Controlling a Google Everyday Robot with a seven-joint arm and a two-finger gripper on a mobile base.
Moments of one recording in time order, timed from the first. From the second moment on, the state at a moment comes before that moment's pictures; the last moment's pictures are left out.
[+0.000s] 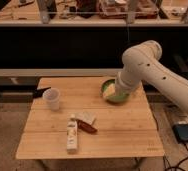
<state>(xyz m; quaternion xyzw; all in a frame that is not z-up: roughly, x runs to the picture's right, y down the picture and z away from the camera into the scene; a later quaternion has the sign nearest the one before) 0.131 0.033 0.658 -0.13 -0.24 -0.70 0.66</state>
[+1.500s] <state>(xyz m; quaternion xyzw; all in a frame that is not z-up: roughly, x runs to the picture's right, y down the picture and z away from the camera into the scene) 0.128 0.038 0.656 -0.14 -0.24 -0.70 0.65</state>
